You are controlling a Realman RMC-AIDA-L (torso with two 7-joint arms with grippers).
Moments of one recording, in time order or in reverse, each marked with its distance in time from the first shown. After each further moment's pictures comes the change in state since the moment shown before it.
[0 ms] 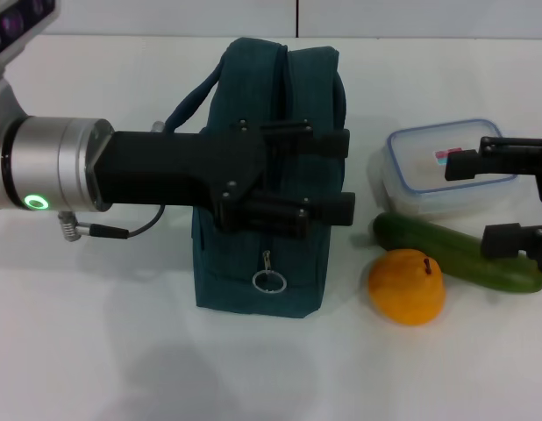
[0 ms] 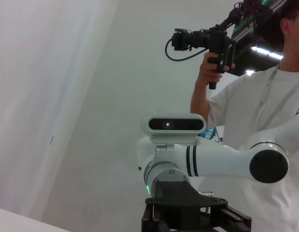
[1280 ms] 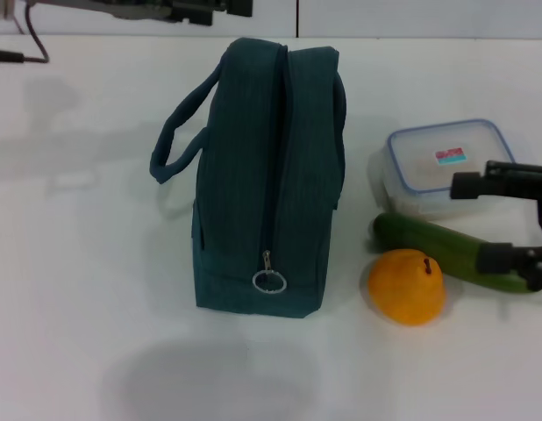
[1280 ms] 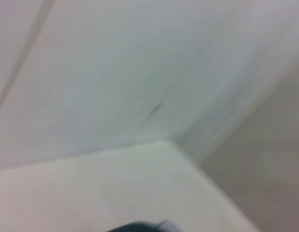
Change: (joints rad) left arm -0.167 0.107 -0.256 0.387 0.472 -0.179 -0.952; right arm -0.082 0.042 0.053 -0.018 -0.055 0.035 -0.036
